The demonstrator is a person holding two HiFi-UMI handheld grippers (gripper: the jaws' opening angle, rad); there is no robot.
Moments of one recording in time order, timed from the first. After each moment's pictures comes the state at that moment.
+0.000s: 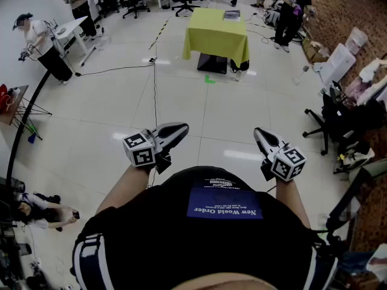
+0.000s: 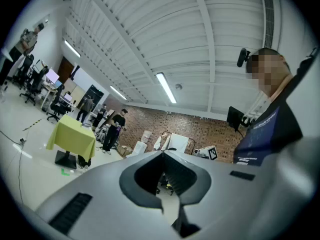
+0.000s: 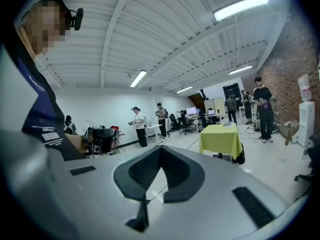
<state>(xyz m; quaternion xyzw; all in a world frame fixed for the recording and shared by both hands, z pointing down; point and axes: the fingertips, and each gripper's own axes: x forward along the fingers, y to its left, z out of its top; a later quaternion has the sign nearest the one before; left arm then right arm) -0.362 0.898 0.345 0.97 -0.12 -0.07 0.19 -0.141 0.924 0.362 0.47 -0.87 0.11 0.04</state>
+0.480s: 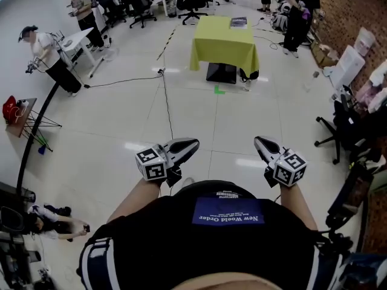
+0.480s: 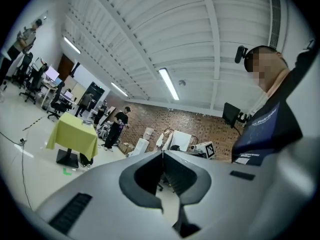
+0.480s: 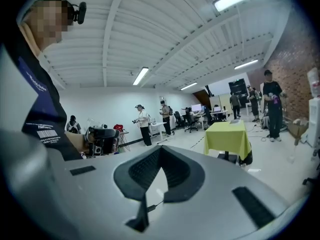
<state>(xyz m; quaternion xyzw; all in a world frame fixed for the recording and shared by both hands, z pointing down) -0.330 0.847 0.372 0.97 -0.11 -0.06 0.20 -0.137 0.852 0.387 0.44 -0.89 0.11 0.05</state>
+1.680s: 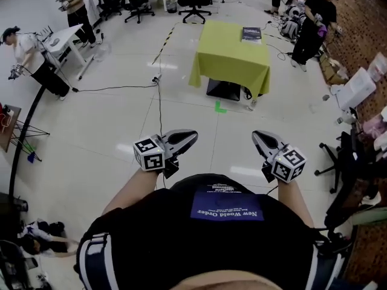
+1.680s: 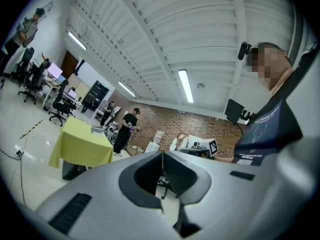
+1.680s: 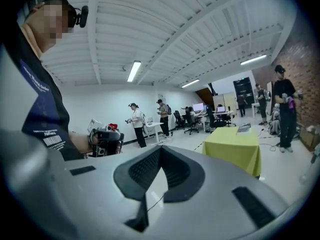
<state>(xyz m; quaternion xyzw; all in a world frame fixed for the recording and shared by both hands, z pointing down) -0.320 0.447 0.368 0.97 -0.12 -0.06 0.20 -0.133 0.456 0.363 0.42 -0.90 0.10 0.06</state>
